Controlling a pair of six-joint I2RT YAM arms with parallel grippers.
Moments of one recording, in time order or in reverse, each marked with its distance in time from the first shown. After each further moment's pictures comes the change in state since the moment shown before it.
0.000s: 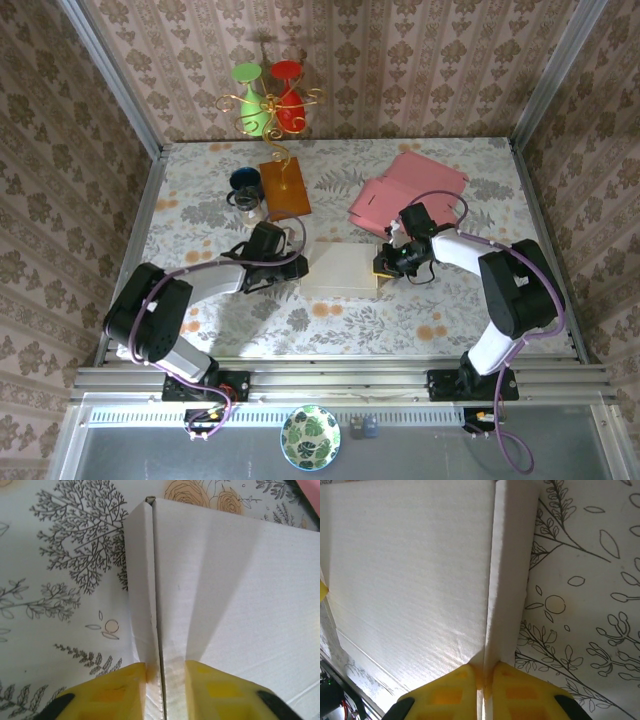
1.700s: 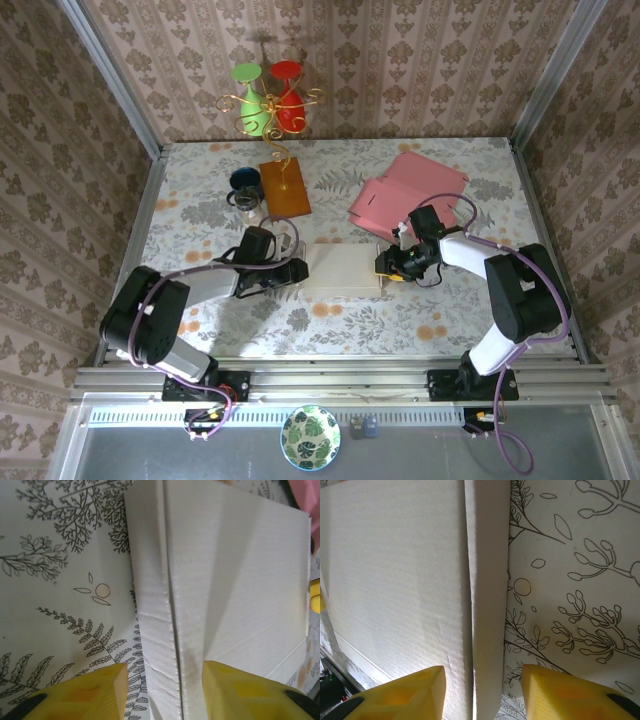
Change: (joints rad) left arm 0.054 -0.001 -0.060 0.058 0.176 -0.023; right arm -0.057 -0.036 -0.043 -0.011 -0.029 -0.035
